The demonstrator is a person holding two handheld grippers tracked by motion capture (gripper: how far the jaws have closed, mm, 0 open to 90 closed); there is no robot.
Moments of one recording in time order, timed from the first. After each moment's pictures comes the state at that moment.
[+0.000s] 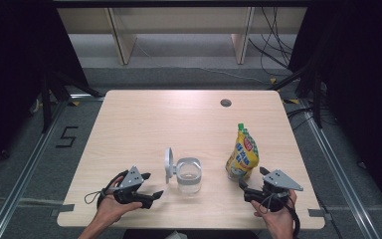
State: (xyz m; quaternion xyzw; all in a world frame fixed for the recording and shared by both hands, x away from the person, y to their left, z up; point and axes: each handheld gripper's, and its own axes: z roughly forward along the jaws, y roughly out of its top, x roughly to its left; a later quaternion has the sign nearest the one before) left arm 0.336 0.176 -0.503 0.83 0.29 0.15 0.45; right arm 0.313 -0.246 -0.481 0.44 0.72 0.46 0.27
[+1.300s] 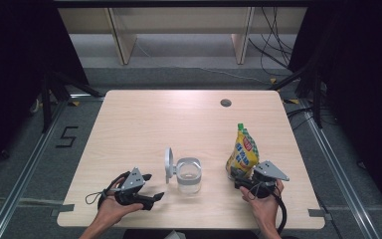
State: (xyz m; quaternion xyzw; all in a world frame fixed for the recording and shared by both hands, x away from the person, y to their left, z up) left arm 0.333 0.173 -0.504 0.84 0.28 0.15 0.44; right arm 0.350 -0.230 -0.501 0.46 0.69 0.48 0.29
